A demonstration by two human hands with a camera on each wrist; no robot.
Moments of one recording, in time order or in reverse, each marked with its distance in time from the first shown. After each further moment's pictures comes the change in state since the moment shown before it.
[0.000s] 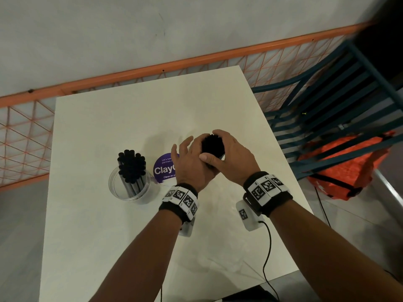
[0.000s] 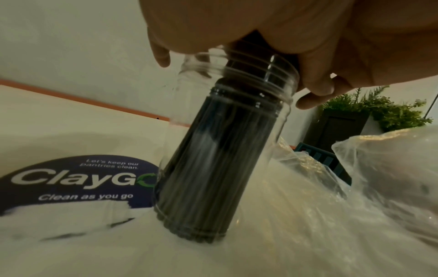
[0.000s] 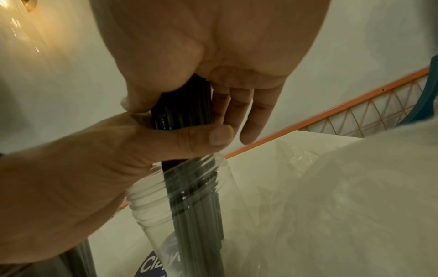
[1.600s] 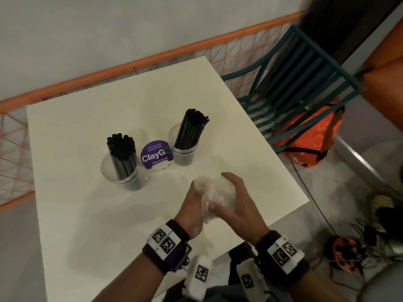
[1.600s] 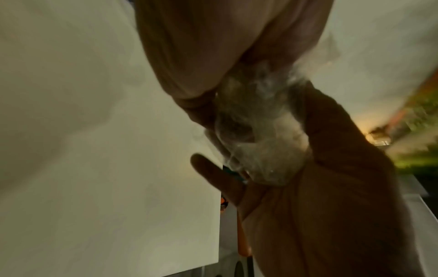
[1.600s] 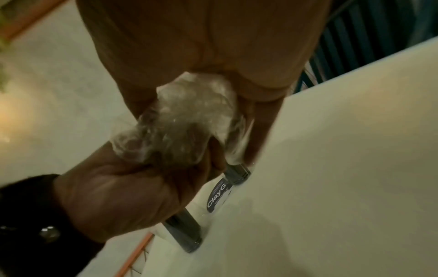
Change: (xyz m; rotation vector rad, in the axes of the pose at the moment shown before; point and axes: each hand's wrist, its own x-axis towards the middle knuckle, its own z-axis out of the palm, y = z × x) left_hand -0.154 0.030 -0.061 -1.344 -0.816 -0.587; right_hand -0.213 -0.006 0.053 0.454 0.128 0.175
